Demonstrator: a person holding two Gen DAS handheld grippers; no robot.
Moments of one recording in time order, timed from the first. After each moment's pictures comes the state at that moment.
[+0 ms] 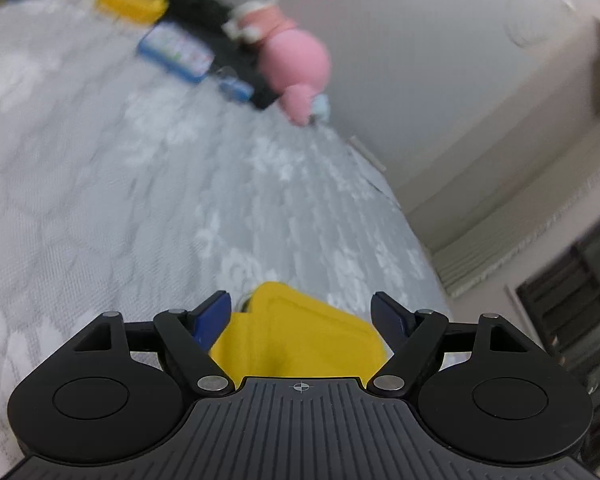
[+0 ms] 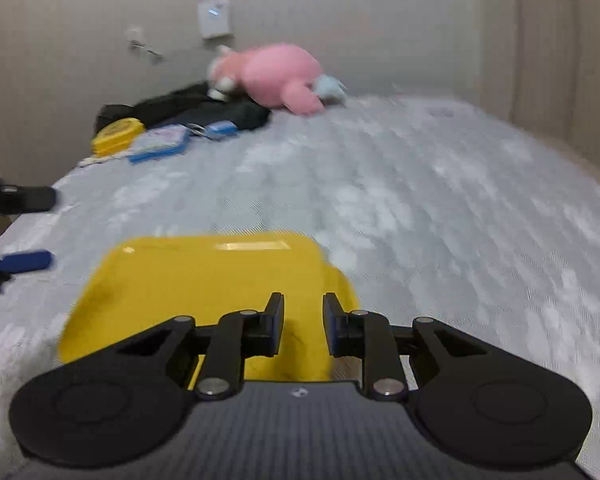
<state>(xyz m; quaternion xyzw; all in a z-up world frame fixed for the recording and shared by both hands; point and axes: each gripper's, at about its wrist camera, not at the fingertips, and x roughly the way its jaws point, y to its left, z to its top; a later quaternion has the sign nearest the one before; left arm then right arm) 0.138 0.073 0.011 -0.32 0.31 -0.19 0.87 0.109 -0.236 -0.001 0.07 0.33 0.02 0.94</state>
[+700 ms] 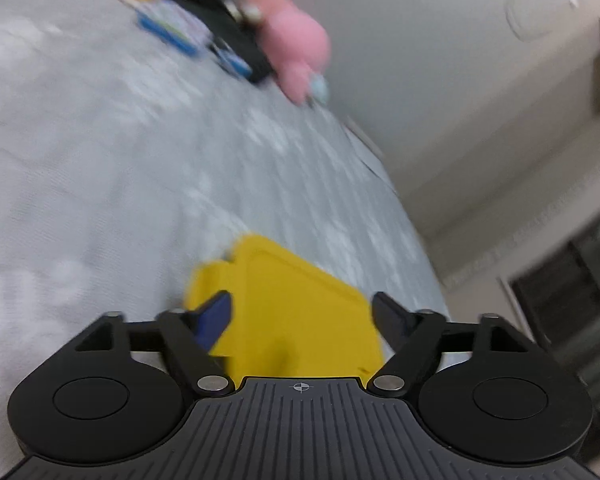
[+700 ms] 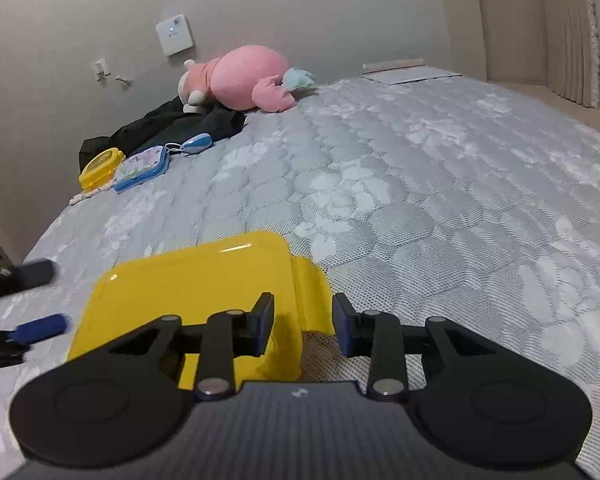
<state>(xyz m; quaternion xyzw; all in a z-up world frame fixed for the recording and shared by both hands) 0.111 0.071 0.002 -0.31 0.34 -0.14 0.88 0.096 -0.268 -0.001 0.14 0.32 0.01 0.94</state>
